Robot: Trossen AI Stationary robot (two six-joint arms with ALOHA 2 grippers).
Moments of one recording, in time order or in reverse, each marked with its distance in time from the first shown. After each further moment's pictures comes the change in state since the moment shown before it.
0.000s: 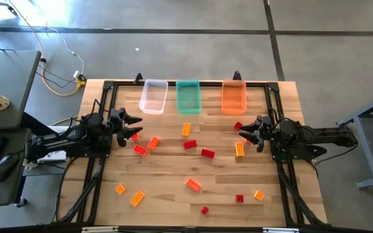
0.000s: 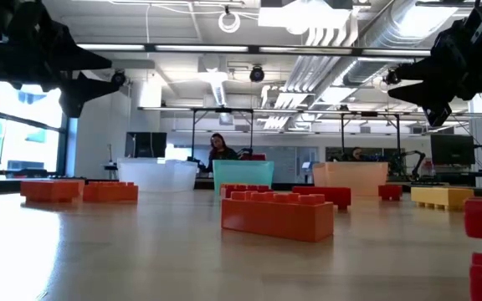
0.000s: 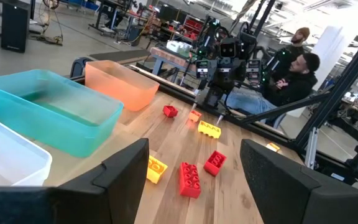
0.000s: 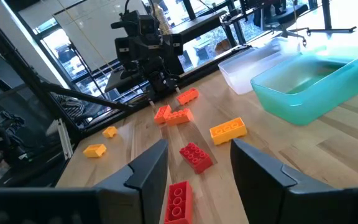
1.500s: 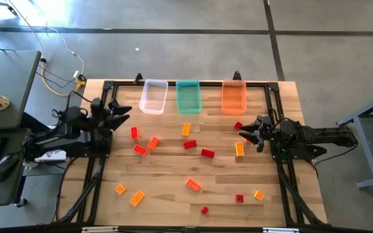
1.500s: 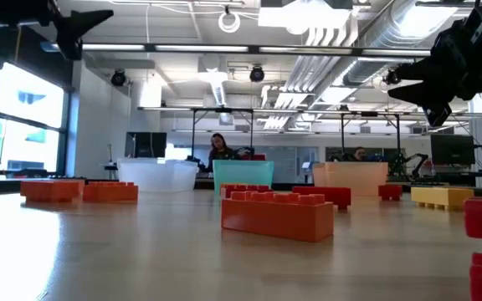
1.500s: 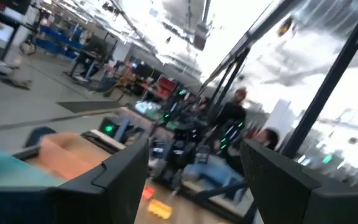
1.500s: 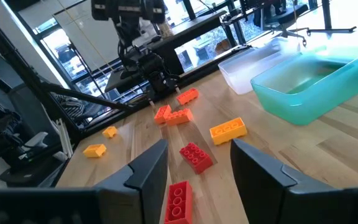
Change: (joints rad) left arm 0.000 0.086 0.258 0.099 -0.011 -0.133; right arm 0.000 0.000 0.000 0.000 0.000 0.000
